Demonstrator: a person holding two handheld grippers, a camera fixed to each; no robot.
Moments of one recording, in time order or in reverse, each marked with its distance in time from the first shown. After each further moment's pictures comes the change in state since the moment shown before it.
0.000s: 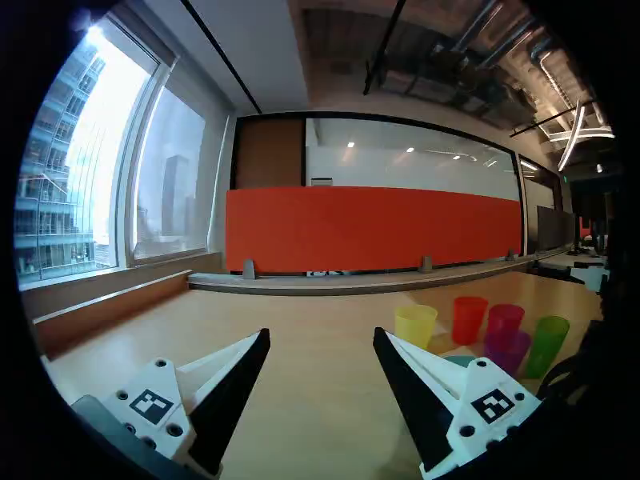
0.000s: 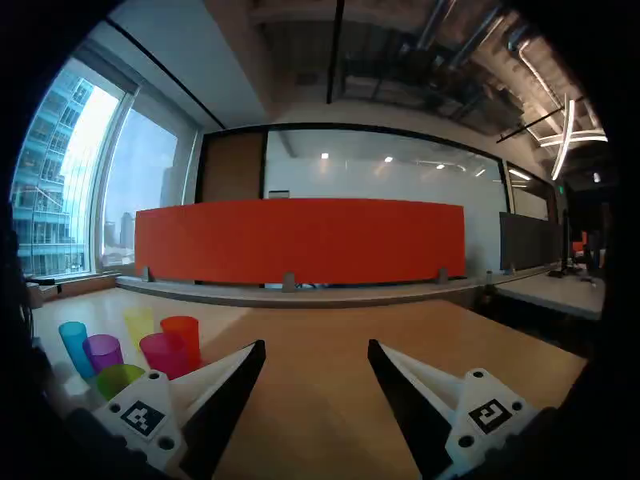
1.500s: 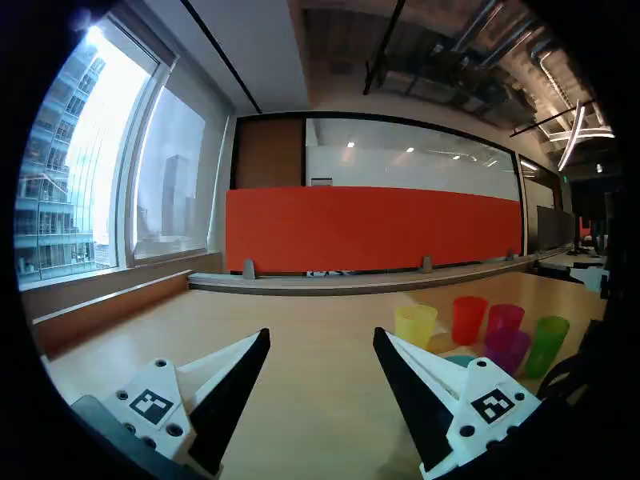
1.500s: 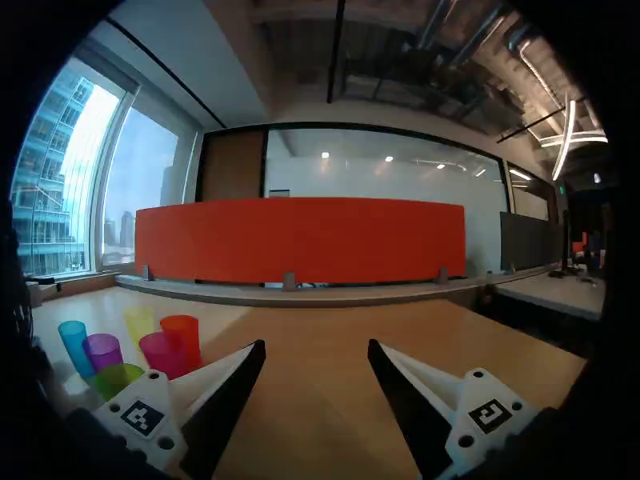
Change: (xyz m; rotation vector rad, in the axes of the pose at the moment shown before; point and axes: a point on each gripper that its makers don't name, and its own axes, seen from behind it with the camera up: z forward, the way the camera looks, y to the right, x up) left arm -0.001 0.000 -0.001 0.000 0.000 0.000; right arm -0.003 -0.002 -0.001 0.002 -0.004 -0.003
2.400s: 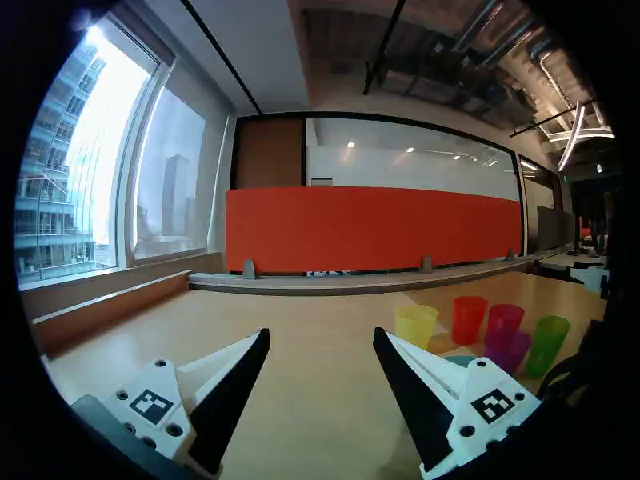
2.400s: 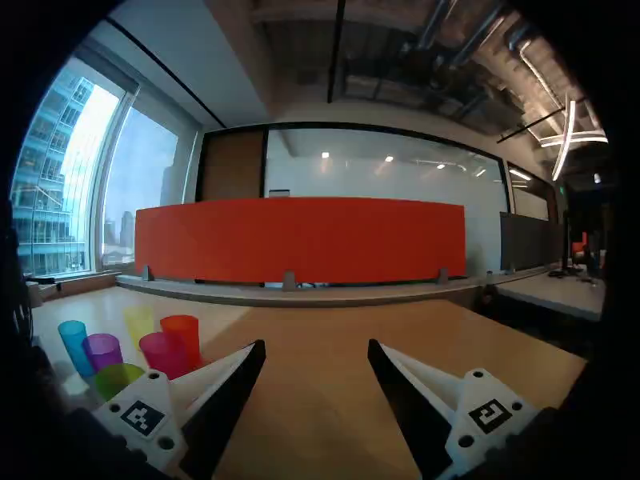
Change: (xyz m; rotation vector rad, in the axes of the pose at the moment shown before) left arm 0.000 0.001 0.001 0.000 0.000 0.000; right arm 0.000 0.000 0.000 0.000 0.000 0.000
